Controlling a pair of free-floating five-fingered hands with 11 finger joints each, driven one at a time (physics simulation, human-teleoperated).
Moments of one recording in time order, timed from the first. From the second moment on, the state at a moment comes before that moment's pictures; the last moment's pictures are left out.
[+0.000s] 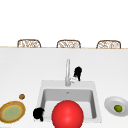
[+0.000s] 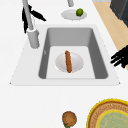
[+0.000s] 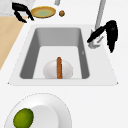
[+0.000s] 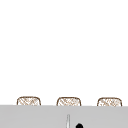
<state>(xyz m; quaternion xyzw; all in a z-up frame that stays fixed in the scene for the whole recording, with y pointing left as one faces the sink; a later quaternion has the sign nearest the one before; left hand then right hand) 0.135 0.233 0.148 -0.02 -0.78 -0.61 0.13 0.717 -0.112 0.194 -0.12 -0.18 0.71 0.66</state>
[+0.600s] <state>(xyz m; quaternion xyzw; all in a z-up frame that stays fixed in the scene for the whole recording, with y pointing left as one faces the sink) 0.135 0.233 0.148 -0.02 -0.78 -0.61 0.13 0.673 -0.099 0.191 -0.28 -0.28 0.69 0.60</state>
